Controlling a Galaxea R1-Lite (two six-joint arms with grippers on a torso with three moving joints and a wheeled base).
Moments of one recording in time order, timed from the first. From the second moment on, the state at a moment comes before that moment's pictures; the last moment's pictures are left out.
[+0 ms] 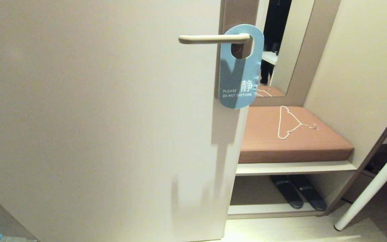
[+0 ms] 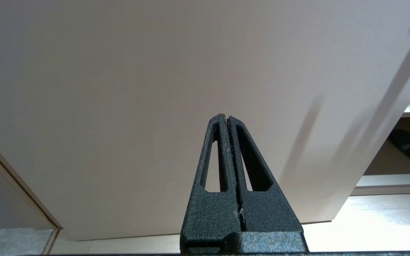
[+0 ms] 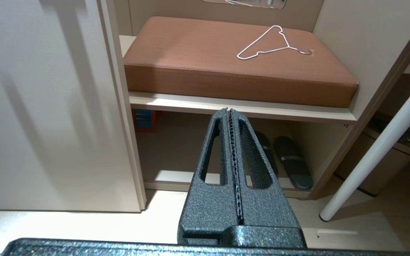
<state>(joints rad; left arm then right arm) -0.01 0.00 0.00 -0.01 0.01 -0.01 0.01 0.00 0.00 0.01 0.00 -0.03</state>
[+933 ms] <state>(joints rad) -0.01 0.00 0.00 -0.01 0.01 -0.01 0.01 0.00 0.00 0.00 0.00 -0.04</state>
